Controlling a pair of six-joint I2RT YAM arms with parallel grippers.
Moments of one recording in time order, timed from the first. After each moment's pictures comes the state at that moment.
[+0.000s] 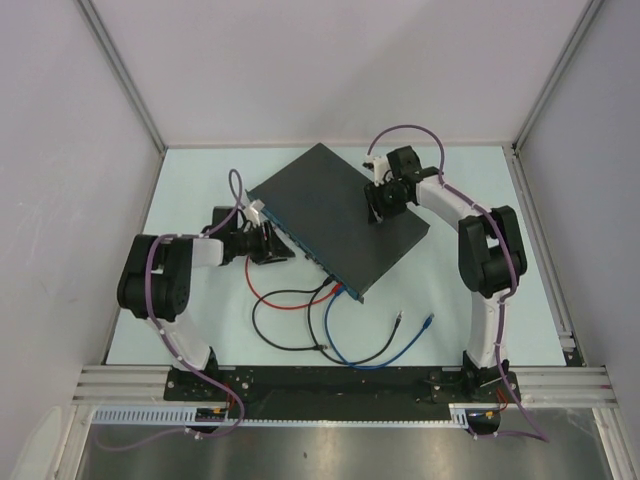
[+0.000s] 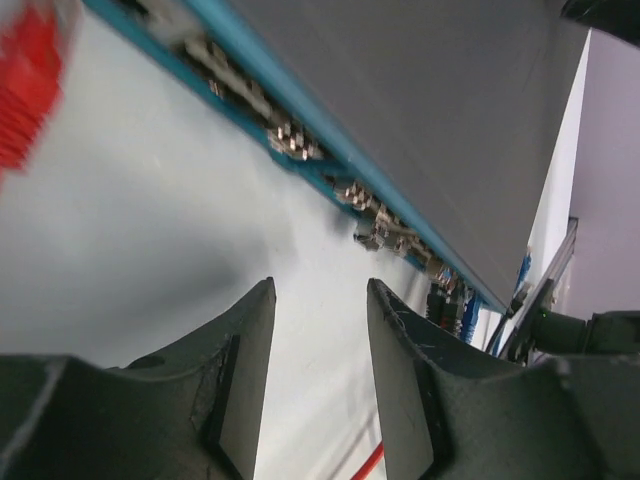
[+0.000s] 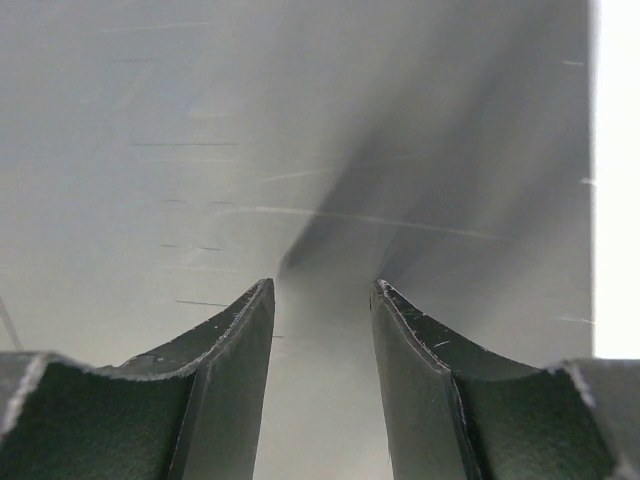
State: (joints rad) left arm -0.10 1.77 0.79 0.15 0.76 -0.45; right arm 0.34 2.04 1.59 -0.56 -0.31 -0.12
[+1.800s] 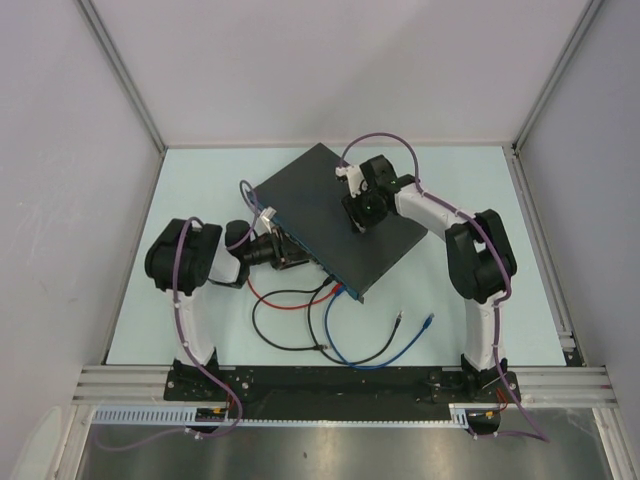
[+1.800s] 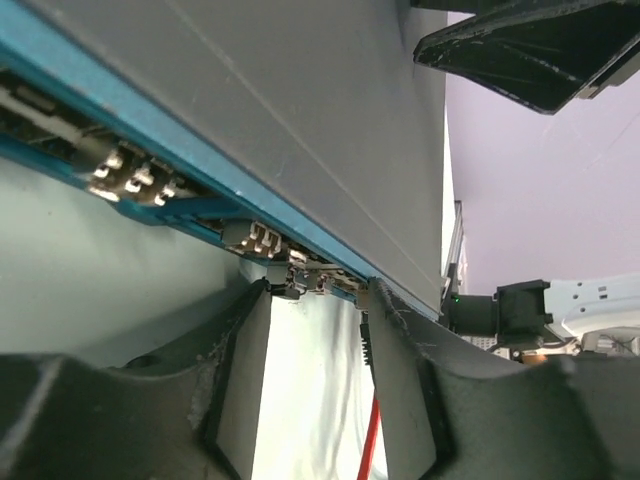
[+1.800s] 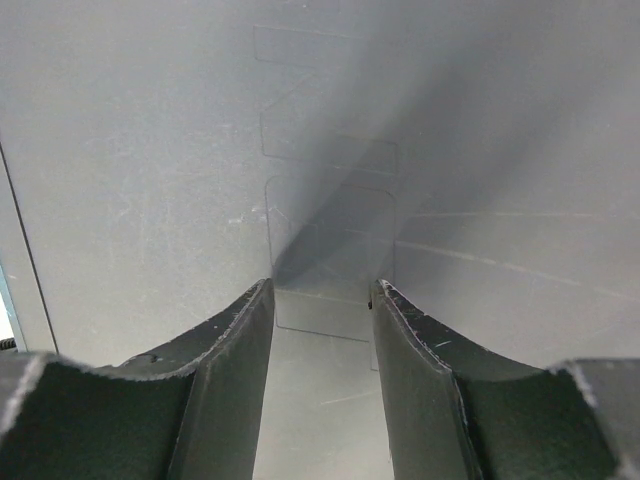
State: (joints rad) left arm -0.20 2.02 0.63 0.97 0.93 -0.86; right arm 0.49 2.04 1.58 -0.54 -0.22 -0.16
